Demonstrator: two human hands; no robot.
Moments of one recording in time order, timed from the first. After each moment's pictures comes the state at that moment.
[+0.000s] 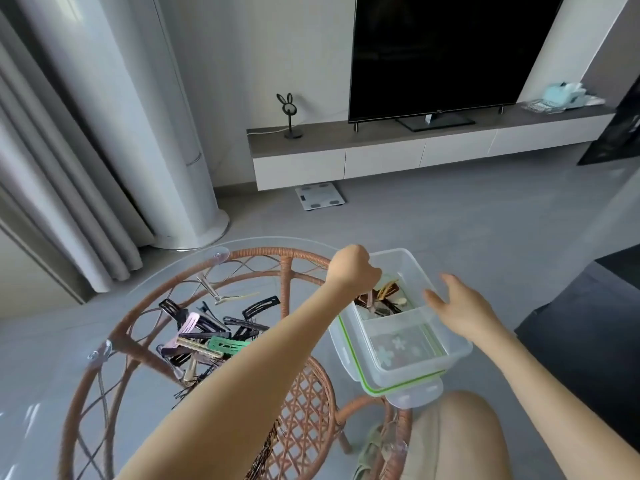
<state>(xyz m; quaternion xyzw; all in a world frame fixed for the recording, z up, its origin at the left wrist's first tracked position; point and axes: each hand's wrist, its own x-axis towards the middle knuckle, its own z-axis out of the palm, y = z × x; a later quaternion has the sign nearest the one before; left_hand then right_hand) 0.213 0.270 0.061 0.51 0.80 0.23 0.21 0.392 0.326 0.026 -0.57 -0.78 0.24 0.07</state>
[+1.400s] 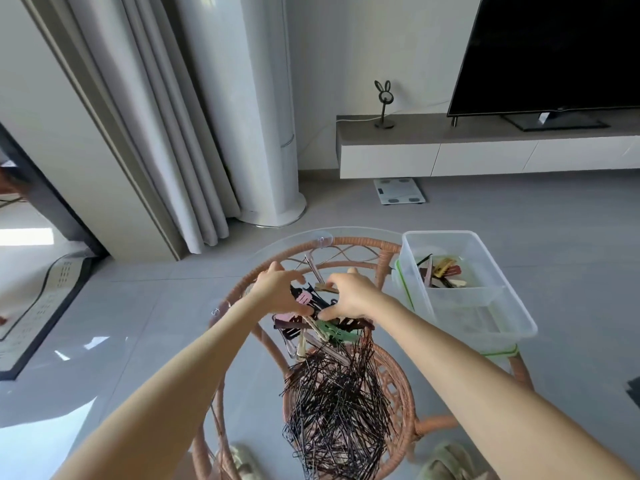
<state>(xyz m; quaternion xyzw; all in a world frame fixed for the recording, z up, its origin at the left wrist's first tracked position) -0.003 0.089 0.006 0.40 0.89 0.07 0.21 0.112 0.199 0.016 -0.27 -0.93 0.20 -0.15</state>
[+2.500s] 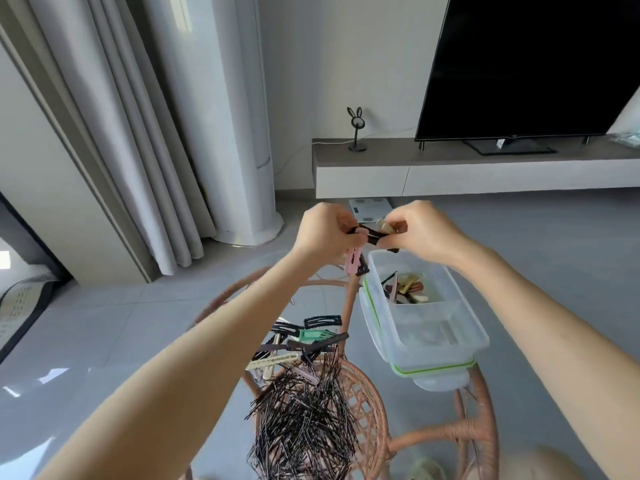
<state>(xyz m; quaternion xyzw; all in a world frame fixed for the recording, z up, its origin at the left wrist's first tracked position) 0.072 0.180 0.124 0.45 0.79 0.40 0.08 0.194 0.299 0.134 -0.24 -0.93 0.23 0.15</state>
